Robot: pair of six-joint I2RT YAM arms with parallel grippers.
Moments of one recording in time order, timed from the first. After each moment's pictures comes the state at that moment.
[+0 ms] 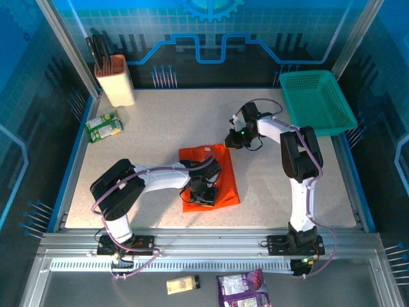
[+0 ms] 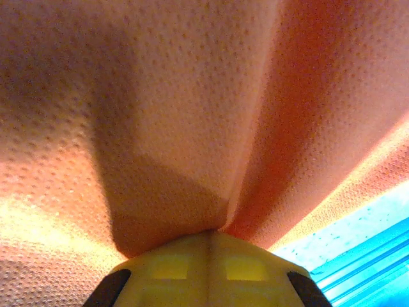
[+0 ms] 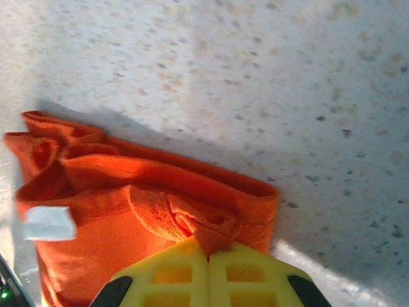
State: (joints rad) left arm -0.87 1.77 1.02 -0.61 0.34 -0.75; right arm 0.29 2.15 1.52 -0.64 -0.59 0.25
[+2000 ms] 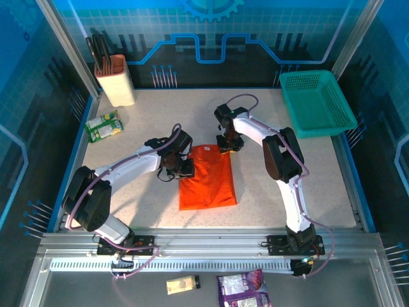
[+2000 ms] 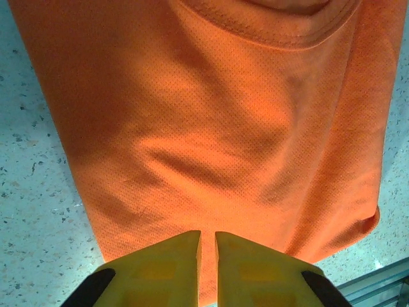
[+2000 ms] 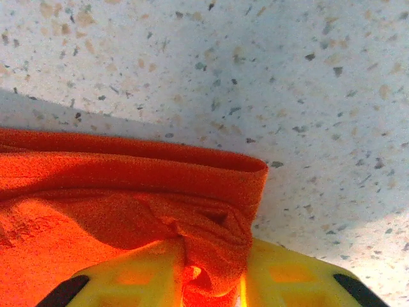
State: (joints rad) left arm -0.56 1.55 1.06 -0.77 0.23 -0.63; right arm 0.50 2.27 1.81 -1.03 -0.05 0.34
